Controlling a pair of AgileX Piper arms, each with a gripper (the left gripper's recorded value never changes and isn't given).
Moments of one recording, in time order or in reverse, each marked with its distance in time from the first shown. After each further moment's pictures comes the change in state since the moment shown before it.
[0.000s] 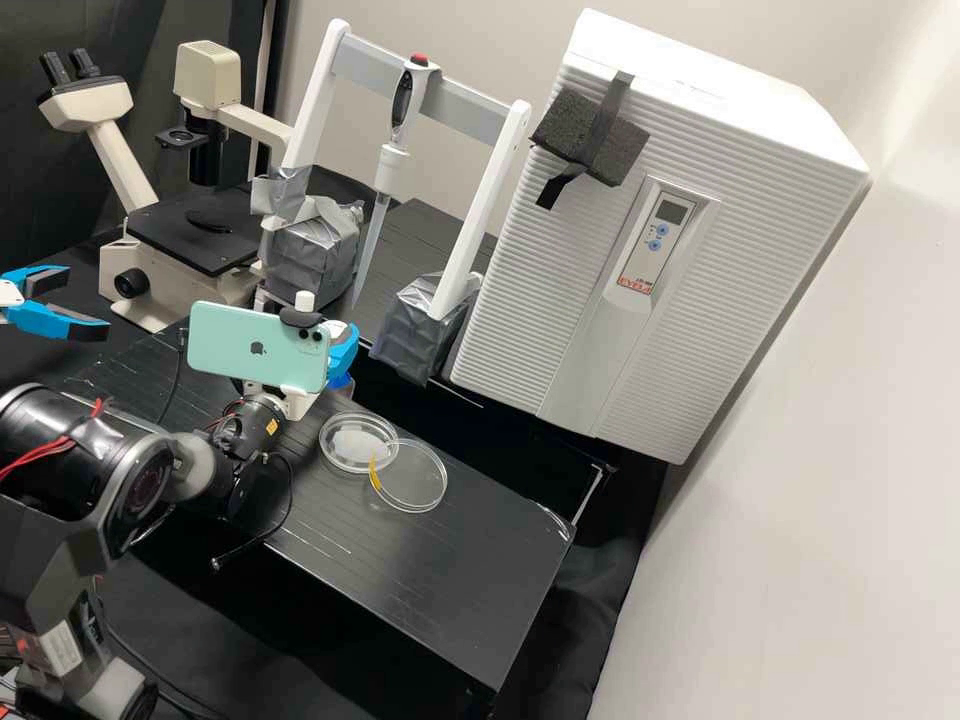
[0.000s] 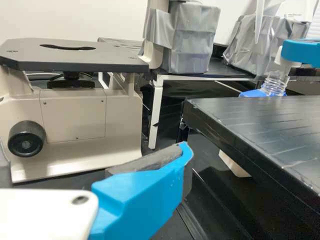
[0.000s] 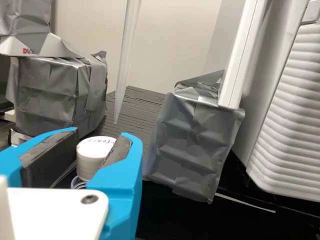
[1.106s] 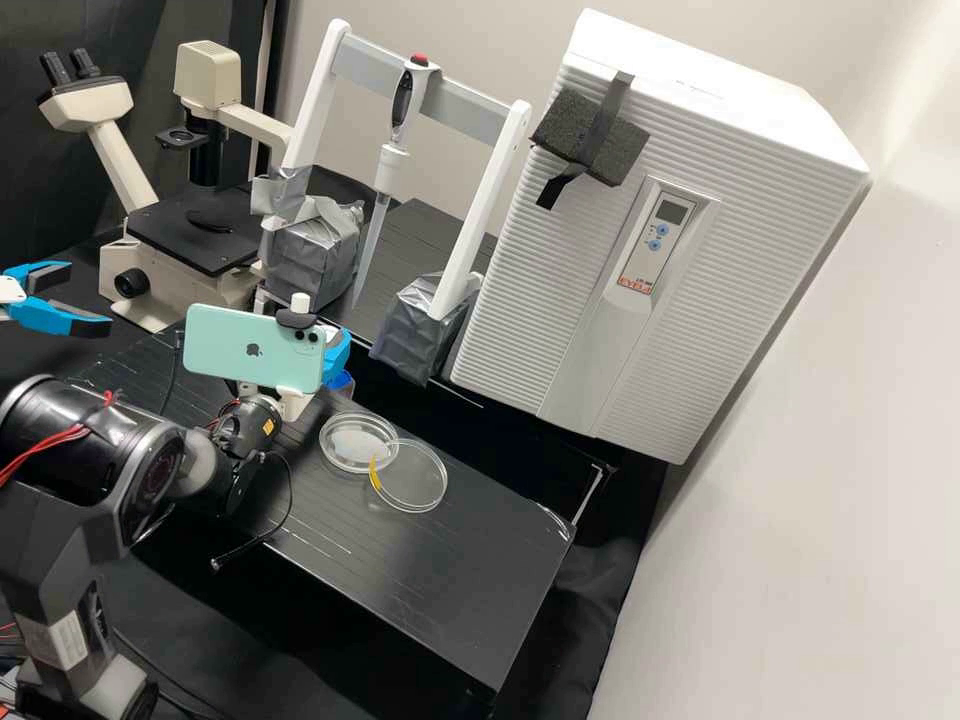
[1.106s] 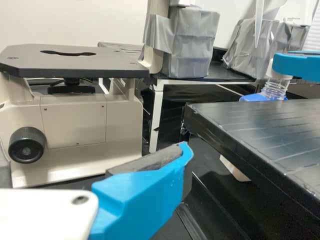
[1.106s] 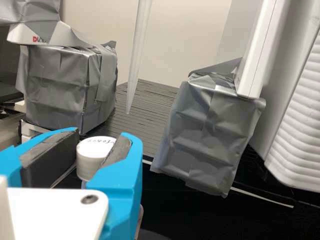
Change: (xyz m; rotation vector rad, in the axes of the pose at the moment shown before) left arm 0.003 0.003 -0.001 0.009 -0.005 0.011; right arm 0.003 -0.010 0.000 0.005 0.000 -0.034
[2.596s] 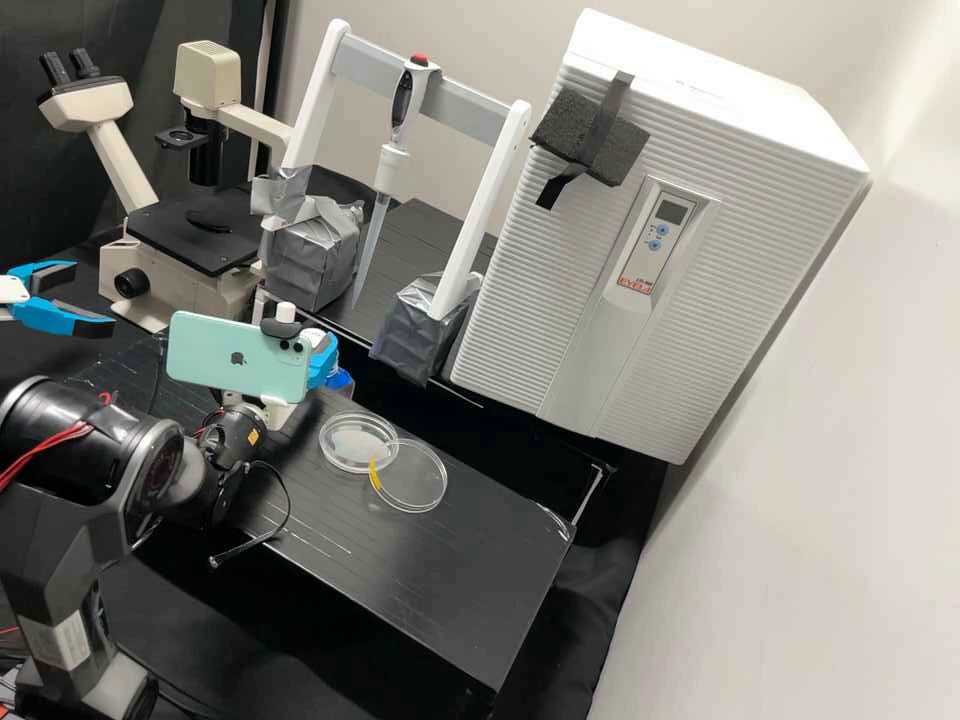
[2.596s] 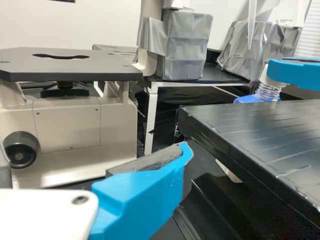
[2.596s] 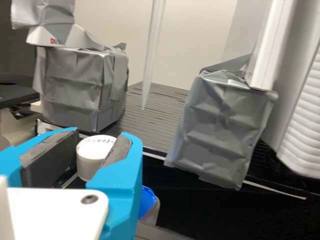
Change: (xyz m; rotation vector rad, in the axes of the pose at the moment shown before) left arm 0.003 0.001 0.002 0.006 -0.015 0.002; right arm -0.011 -0.015 -0.005 0.022 0.029 -0.013
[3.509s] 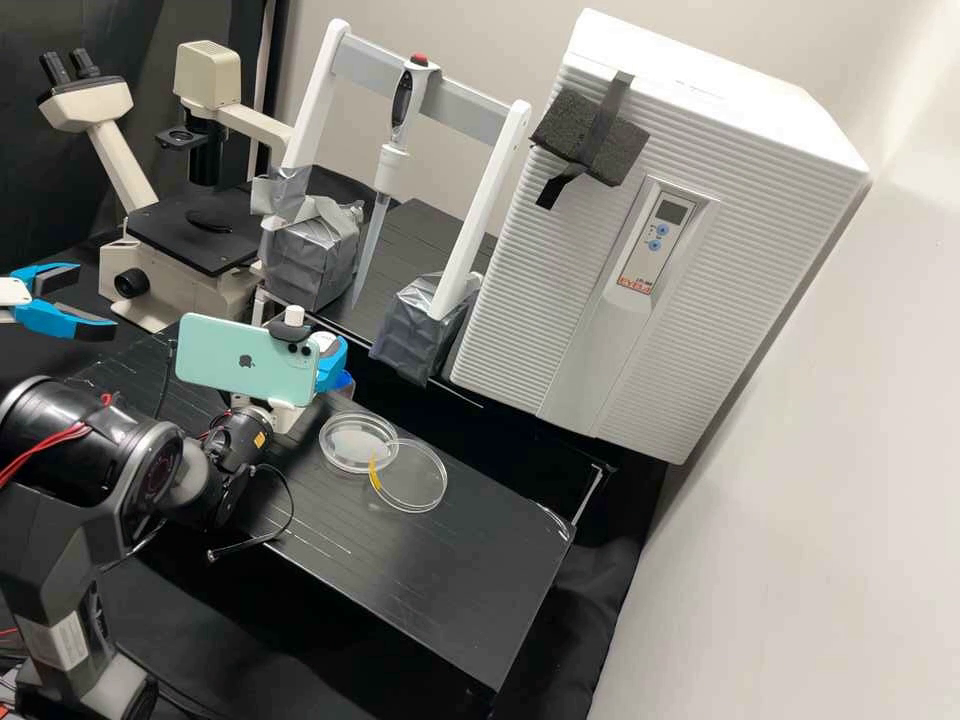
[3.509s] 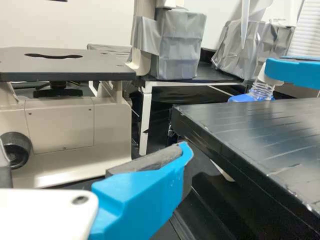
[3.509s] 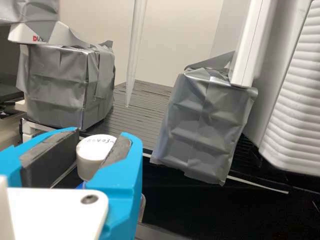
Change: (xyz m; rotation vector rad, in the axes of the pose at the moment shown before) left arm 0.001 -0.001 0.004 0.002 -0.016 -0.006; right arm 0.000 0.006 0.007 -0.001 -0.029 0.025
